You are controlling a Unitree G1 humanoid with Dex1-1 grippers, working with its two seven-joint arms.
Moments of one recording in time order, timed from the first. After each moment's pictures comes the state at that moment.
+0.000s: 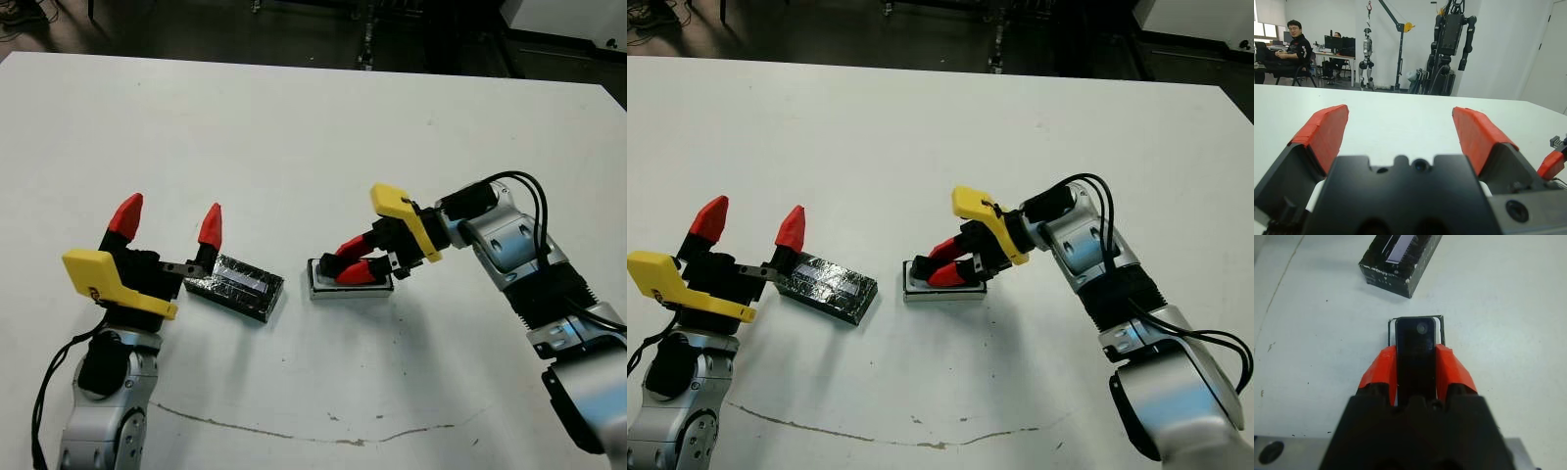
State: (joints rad) left arm 0.13 0.16 0.08 -0.41 -0.29 0.01 -0.17; right arm -0.79 -0.50 0.45 0.38 0.07 0.35 1.42
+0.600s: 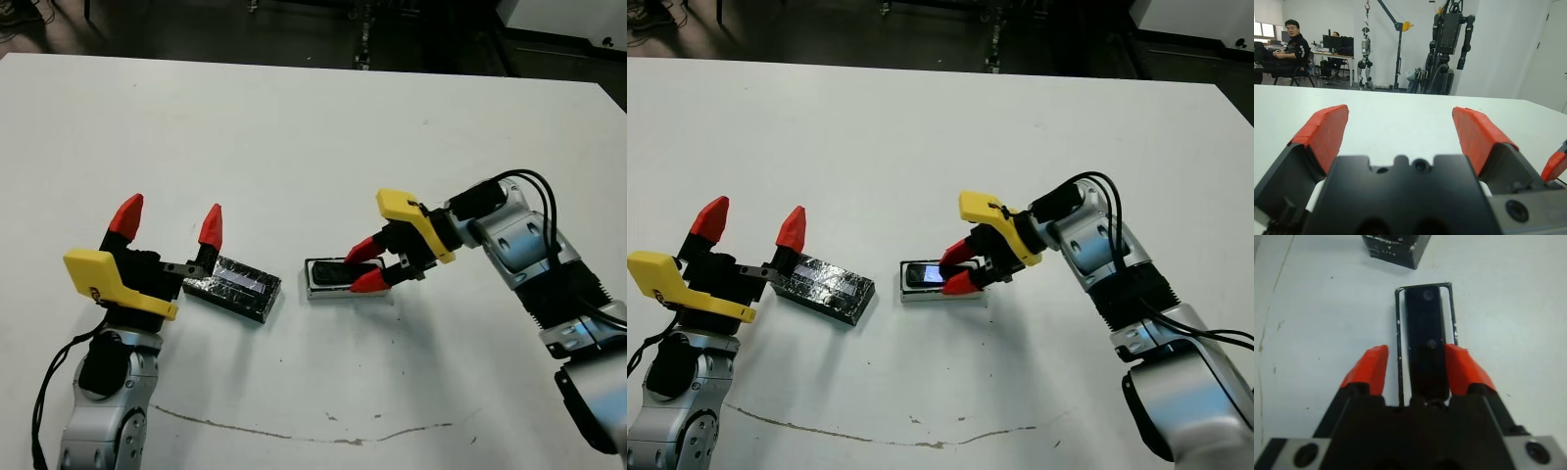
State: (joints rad) left arm 0.14 0.17 0.08 -0.41 -0.27 0.02 -0.16; right arm -0.80 -0.55 0.47 0.40 0.05 0.37 1.49
